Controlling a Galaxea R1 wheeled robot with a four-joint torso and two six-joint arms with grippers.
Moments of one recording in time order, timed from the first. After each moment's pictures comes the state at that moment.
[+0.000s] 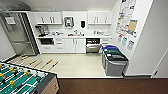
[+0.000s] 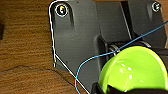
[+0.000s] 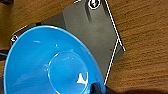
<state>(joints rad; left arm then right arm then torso) 1.47 2.92 -2.64 0.00 0.06 0.03 -1.56 2.88 -2.58 0.27 0.11 -0.06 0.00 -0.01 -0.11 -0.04</state>
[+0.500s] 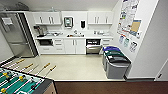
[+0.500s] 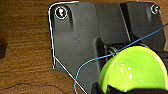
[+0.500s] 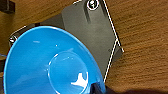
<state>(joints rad) 1.47 2.92 -2.64 0.00 0.06 0.03 -1.56 2.88 -2.59 0.27 0.10 -0.06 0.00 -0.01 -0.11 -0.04</state>
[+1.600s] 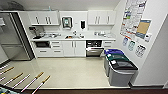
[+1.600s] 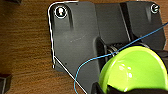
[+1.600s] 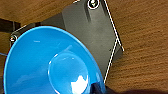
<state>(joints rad) 1.47 2.92 -2.64 0.00 0.06 0.03 -1.56 2.88 -2.59 0.27 0.10 -0.06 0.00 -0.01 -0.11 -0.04</state>
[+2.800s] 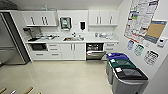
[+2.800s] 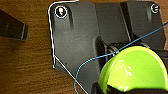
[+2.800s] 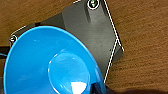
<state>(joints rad) 1.47 2.92 -2.64 0.00 0.06 0.03 -1.56 2.88 -2.59 0.27 0.11 -0.06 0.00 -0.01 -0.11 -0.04</state>
